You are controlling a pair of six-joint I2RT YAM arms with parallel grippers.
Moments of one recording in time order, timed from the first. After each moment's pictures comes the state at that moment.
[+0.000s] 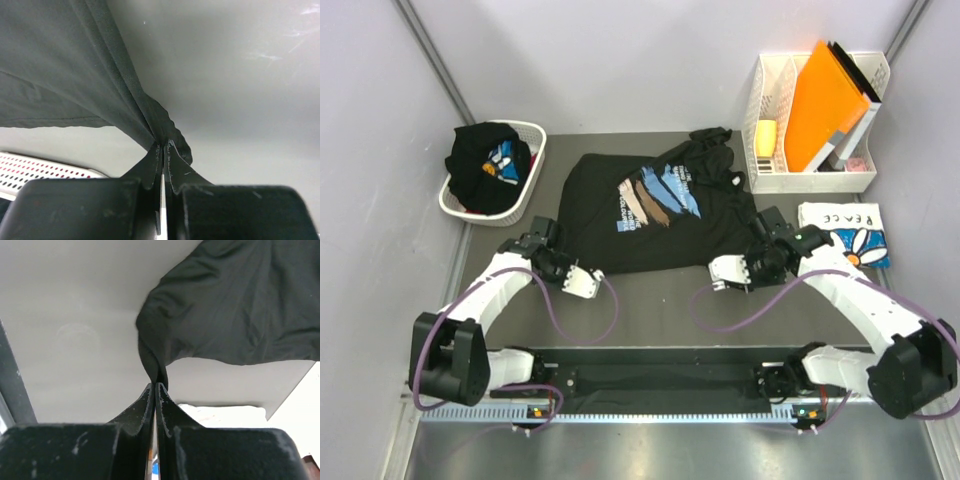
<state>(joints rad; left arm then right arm) -0.21 1.25 0.76 -0.77 0.08 1.66 0.45 1.20 0.95 -1.05 -0.09 -1.30</state>
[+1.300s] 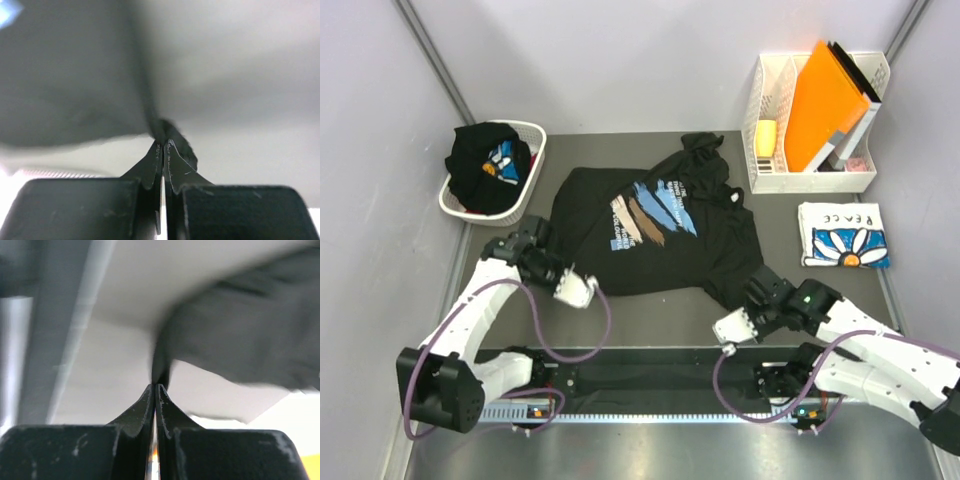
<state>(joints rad) -0.21 1.11 0.81 -1.08 0.16 1.84 0.82 0.83 0.61 -1.11 0.06 -1.28</state>
